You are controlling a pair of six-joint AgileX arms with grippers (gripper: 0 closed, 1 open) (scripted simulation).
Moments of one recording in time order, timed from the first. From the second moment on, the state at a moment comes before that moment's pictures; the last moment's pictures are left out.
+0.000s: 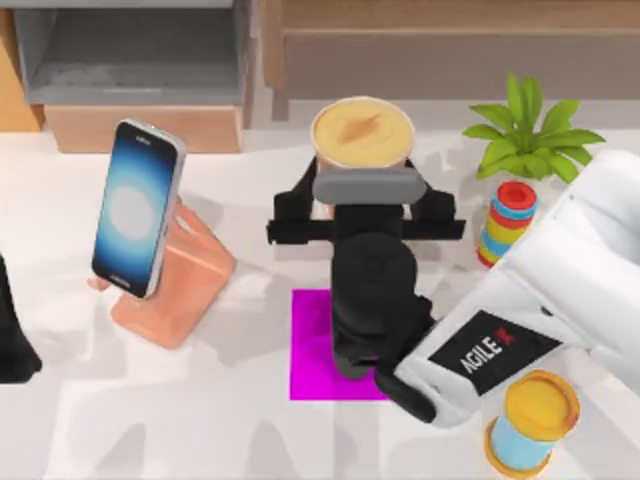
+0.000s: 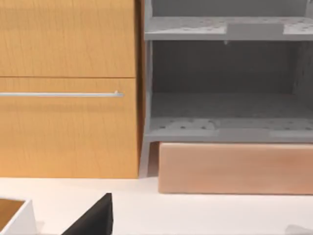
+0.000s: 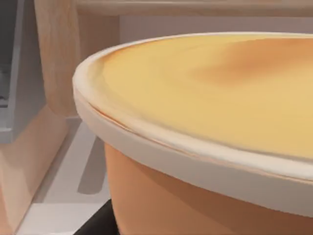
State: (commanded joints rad) left arm 0.00 0.00 0.00 0.00 0.00 0.00; right arm 0.85 2.31 1.00 1.30 0.89 0.01
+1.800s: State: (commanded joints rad) left arm 0.00 0.00 0.00 0.00 0.00 0.00; right arm -0.22 2.00 1.36 0.71 -0.14 0.01
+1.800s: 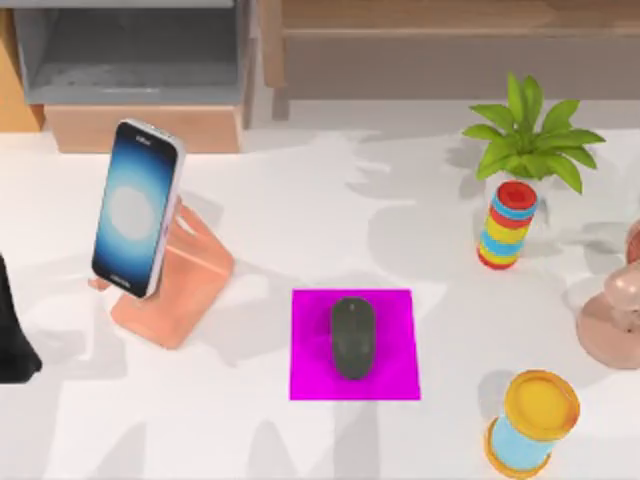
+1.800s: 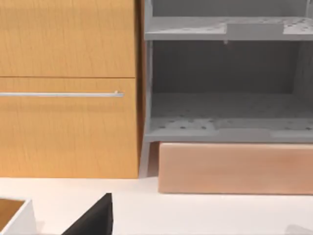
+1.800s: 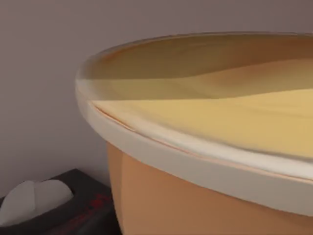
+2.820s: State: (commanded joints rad) left arm 0.00 0.00 0.00 0.00 0.00 0.00; right arm -0.30 2.02 1.39 0.66 -0.27 0.01
